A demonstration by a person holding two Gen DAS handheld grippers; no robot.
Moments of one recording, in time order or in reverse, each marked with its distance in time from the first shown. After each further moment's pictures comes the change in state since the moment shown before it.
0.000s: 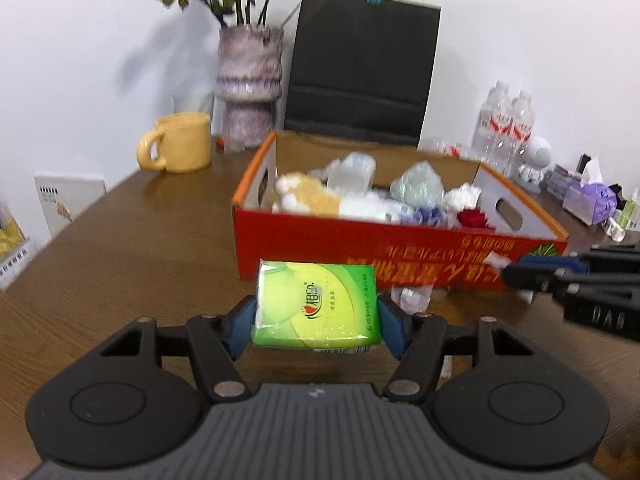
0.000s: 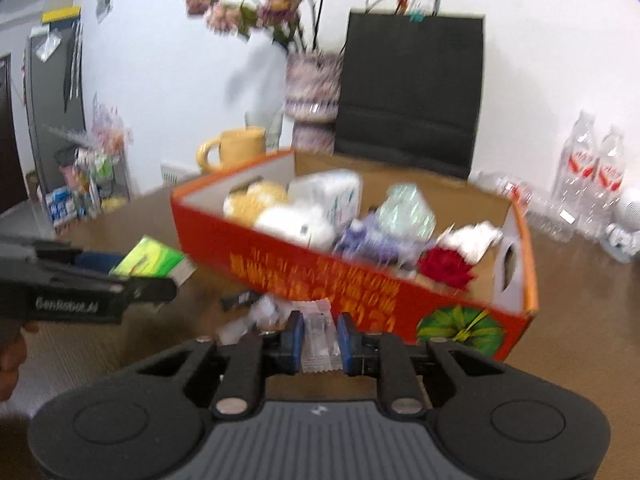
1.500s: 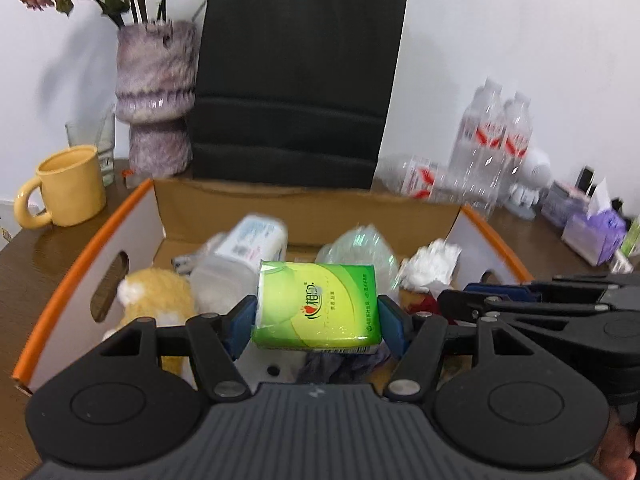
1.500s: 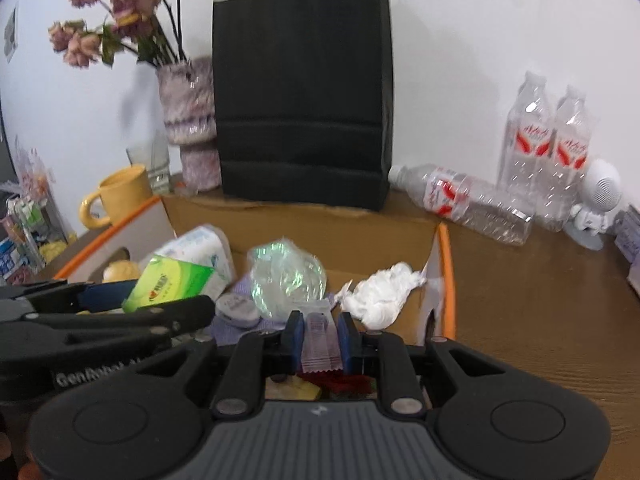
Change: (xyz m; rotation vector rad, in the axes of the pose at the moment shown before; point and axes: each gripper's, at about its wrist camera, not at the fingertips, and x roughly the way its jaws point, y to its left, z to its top) left arm 0.142 -0.079 0.086 0.018 0.056 -0.070; right arm 0.099 -0.094 0.064 0.169 0.098 -0.131
